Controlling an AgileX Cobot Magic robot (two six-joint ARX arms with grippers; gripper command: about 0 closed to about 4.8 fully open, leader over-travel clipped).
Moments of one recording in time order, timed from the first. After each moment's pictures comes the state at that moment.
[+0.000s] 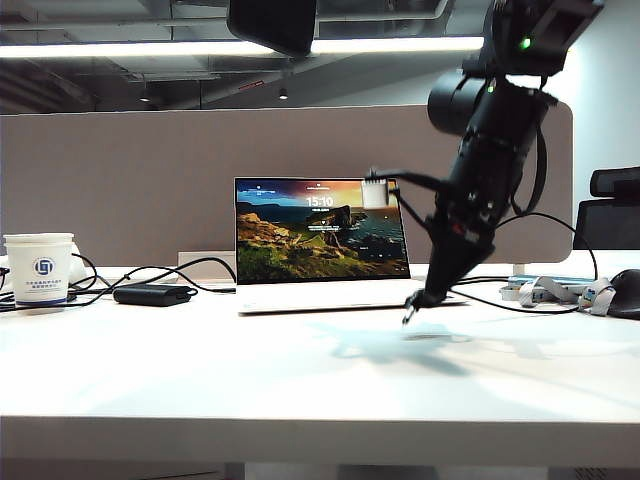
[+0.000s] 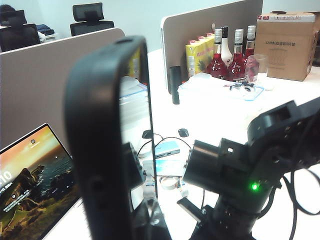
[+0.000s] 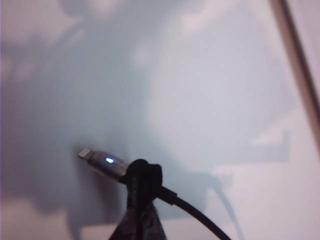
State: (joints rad) left arm -0.47 1.28 1.13 0.14 0.49 0.12; right arm 0.37 1.94 1.46 -0.71 -0.26 -1.00
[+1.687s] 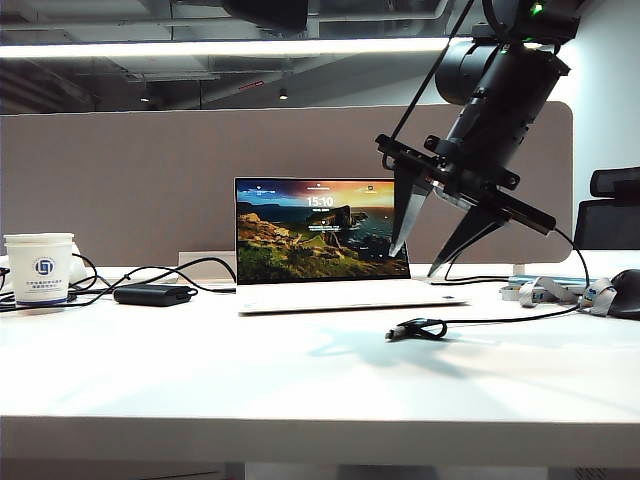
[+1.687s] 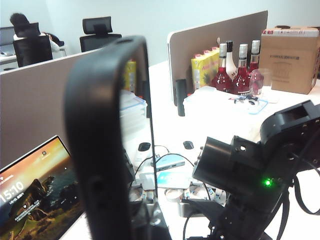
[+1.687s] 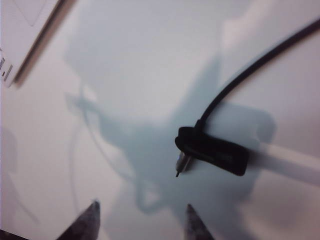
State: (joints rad) left arm -0.47 1.23 1.13 0.15 0.47 0.10; right arm 0.36 1.87 1.46 -0.75 -0.39 0.94
